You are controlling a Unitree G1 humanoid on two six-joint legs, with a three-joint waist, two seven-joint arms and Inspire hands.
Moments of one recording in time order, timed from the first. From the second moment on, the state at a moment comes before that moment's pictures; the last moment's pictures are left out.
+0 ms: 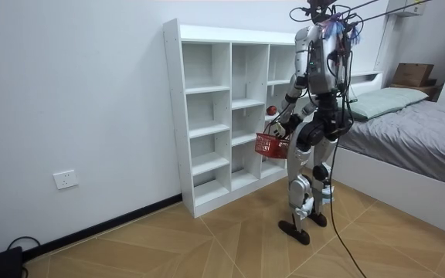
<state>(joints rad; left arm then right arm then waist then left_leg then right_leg) -0.12 0.14 -0.53 0.71 -0.48 0.01 -0.30 -0.31 -0.15 0.37 1.02 0.35 -0.11 0.15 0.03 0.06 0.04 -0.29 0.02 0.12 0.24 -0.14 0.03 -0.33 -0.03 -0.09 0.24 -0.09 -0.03</state>
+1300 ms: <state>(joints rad) 0.02 0.18 -0.33 0.60 -0.46 -0.05 -0.10 0.01 -0.24 0.28 0.42 0.03 -0.11 -0.11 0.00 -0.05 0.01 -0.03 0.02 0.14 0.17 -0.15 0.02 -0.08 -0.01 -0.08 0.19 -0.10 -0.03</state>
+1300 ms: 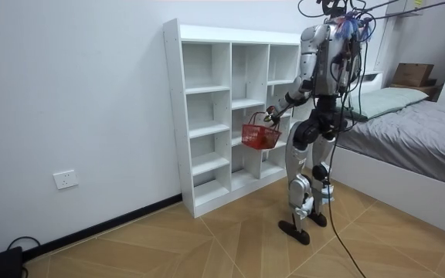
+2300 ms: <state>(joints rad) 0.05 0.21 -0.26 0.58 -0.46 -0.08 -0.10 -0.04 -0.26 0.23 0.52 0.20 -0.15 -0.30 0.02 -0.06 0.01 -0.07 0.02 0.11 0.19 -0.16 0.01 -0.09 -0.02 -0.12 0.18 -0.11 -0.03</state>
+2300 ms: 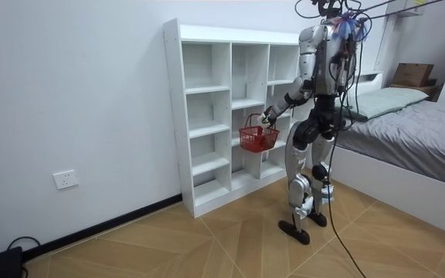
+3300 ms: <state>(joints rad) 0.03 0.26 -0.24 0.62 -0.38 -0.02 -0.18 -0.44 -0.43 0.21 0.85 0.23 -0.10 -0.23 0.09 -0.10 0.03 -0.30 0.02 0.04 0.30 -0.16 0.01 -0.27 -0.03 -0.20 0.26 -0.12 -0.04</state>
